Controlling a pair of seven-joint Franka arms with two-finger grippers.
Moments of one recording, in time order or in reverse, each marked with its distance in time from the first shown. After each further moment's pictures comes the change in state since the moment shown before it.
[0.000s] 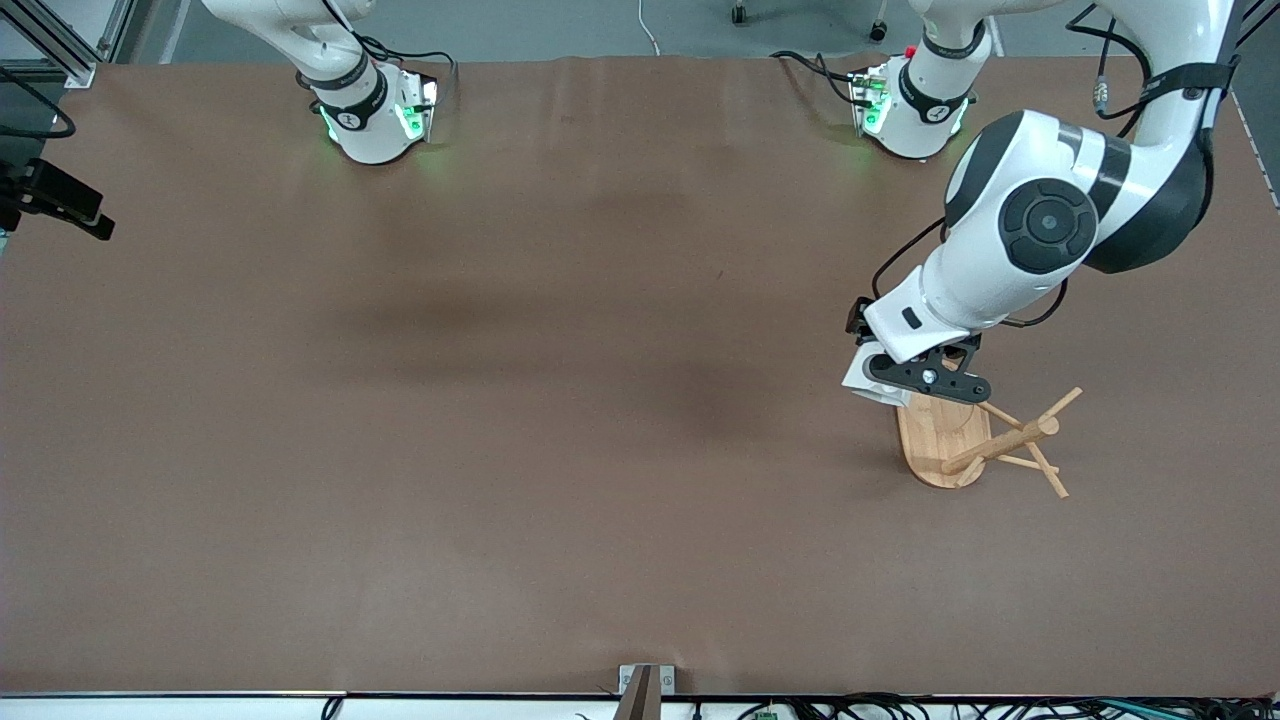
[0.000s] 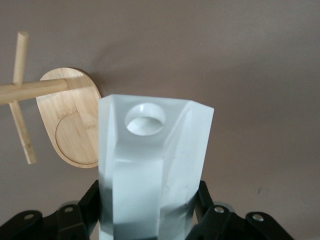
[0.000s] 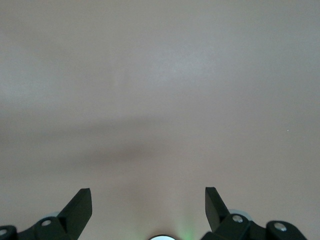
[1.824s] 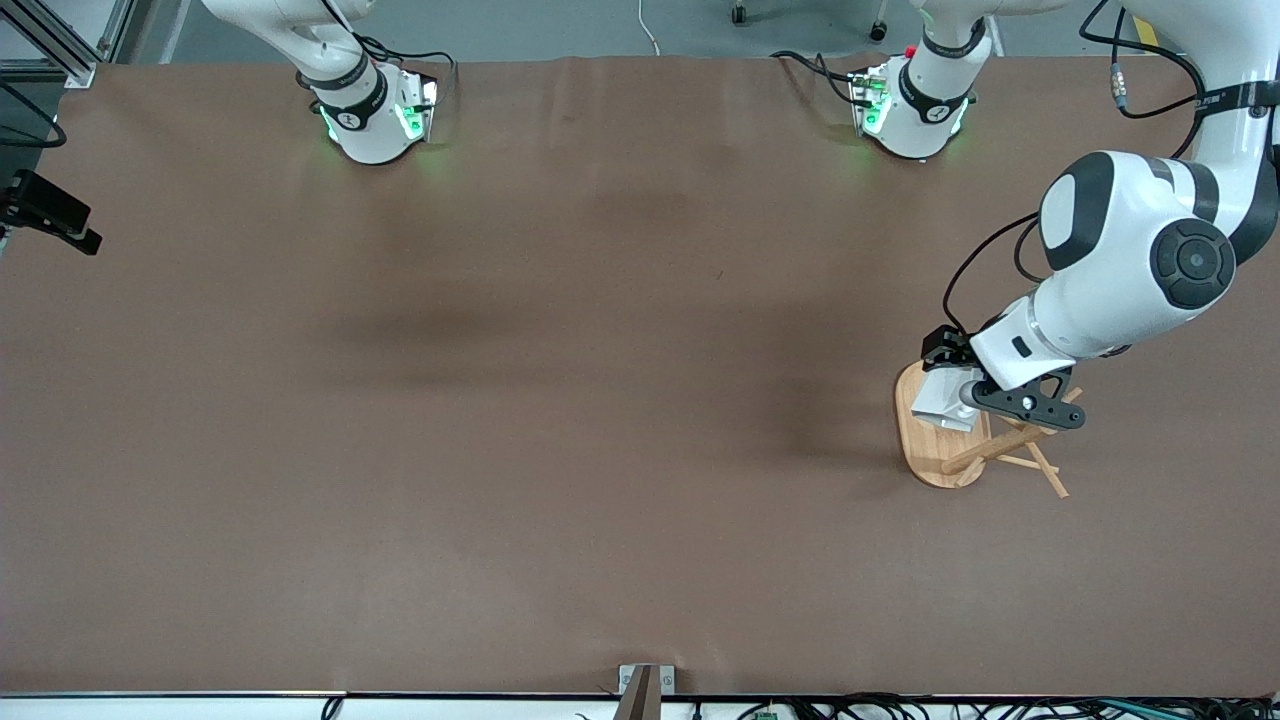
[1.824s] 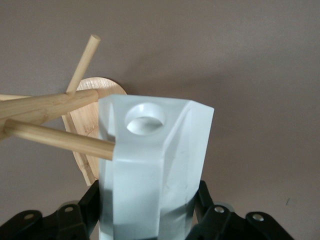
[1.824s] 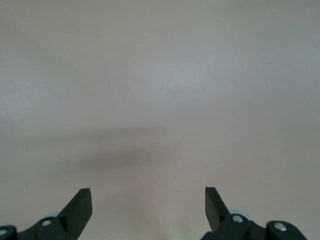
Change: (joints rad) left arm -0.063 -0.027 0.285 -0.075 -0.162 0.130 0.278; right arm -0.002 0.015 -0.002 0.006 -0.008 0.040 -0.027
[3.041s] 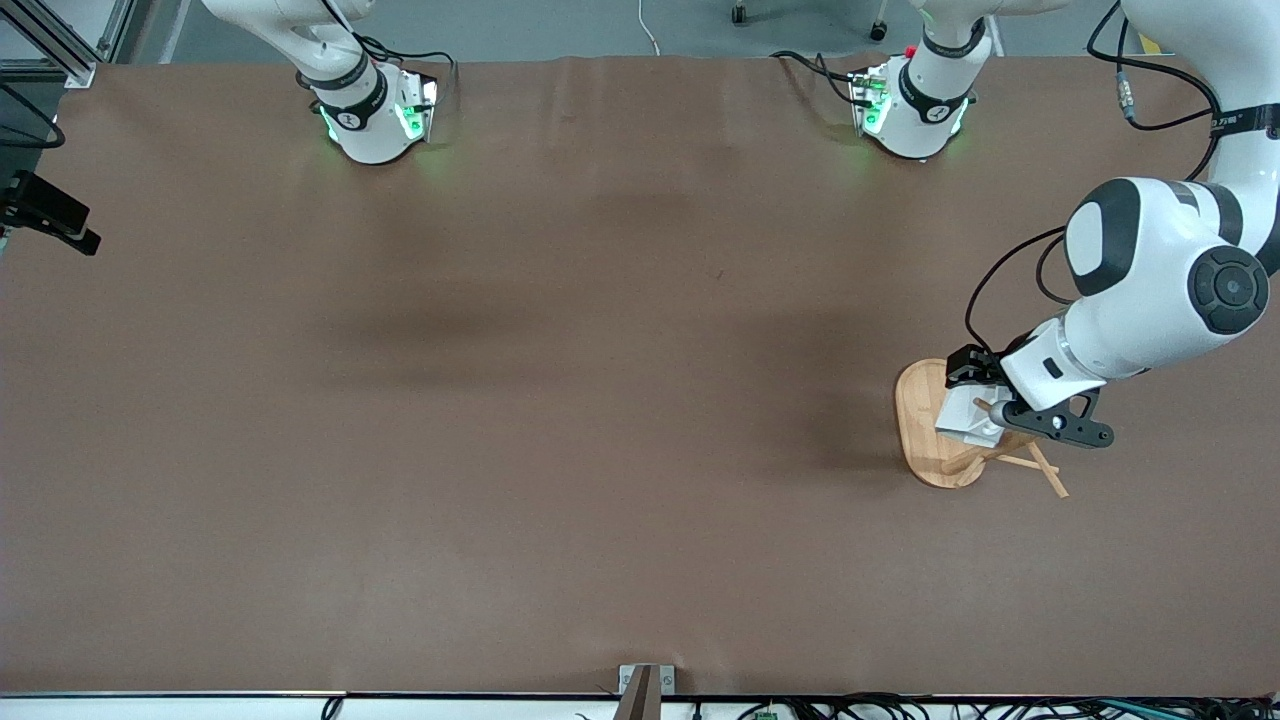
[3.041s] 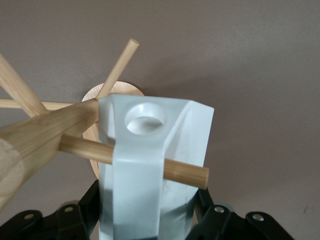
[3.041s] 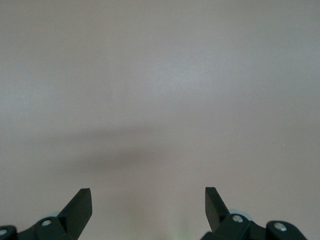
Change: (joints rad) left arm 0.000 0.043 0.065 0.022 -0.016 0.019 0.060; right arm -0.001 0.001 -0.002 0.000 0.000 0.000 0.000
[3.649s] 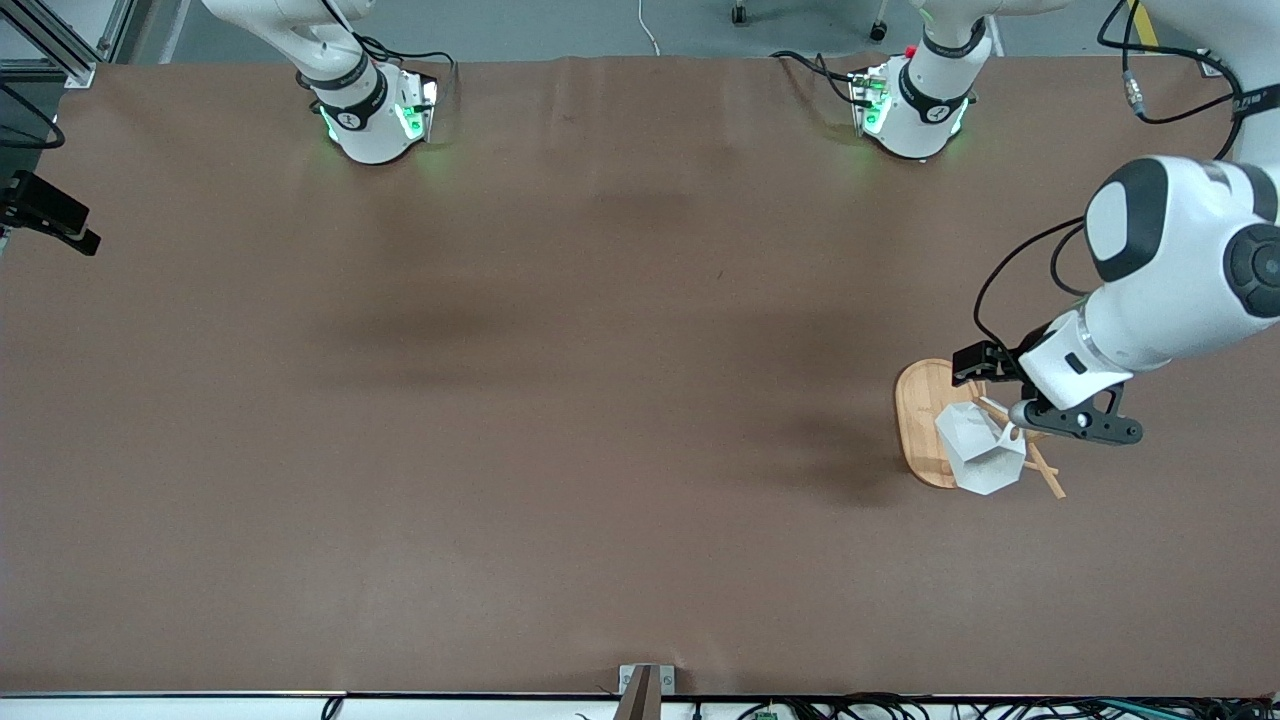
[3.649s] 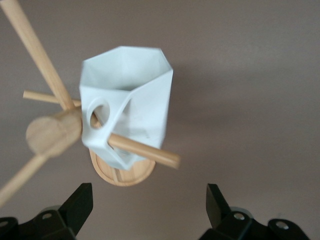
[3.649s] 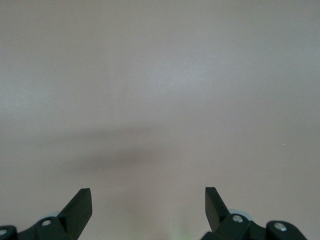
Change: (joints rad) left arm -0.026 -0.052 -0.003 0.083 0.000 -0.105 -0.181; right arm 0.000 0.001 -0.001 0.000 0.000 0.000 0.000
